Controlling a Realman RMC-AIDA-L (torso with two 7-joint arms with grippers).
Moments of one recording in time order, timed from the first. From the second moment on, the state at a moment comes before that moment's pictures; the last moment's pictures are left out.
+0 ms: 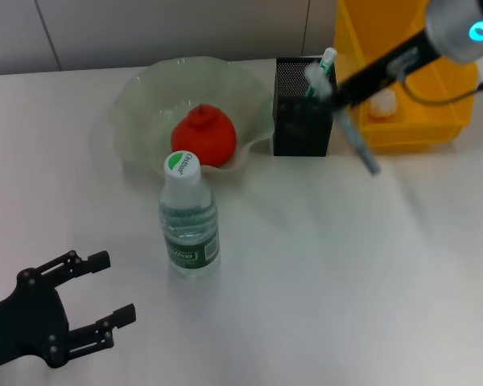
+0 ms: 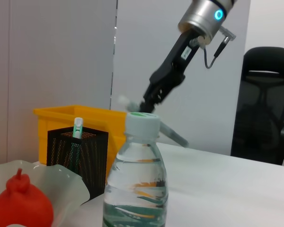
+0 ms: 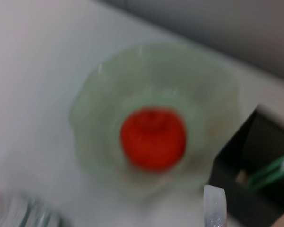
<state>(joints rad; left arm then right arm) -0.27 -2.04 0.69 0.47 1.86 1.74 -0.88 0.74 2.07 -1.17 -1.53 -2.59 -1.64 2.74</state>
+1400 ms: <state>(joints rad) -0.32 -2.06 0.64 0.47 1.86 1.73 -0.97 0.64 2.08 -1.21 -1.11 -2.26 -0.84 2.19</state>
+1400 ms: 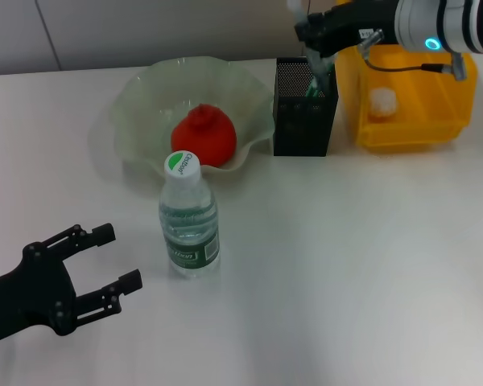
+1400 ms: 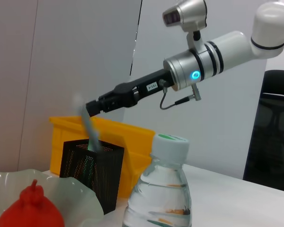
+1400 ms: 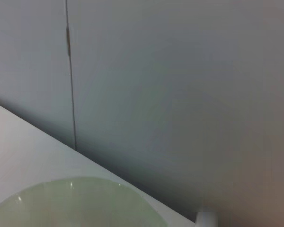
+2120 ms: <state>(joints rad) -0.33 -2.04 0.65 0.47 1.89 1.79 -1.04 0.46 2.06 -1.13 -1.26 -1.96 -1.16 2.04</state>
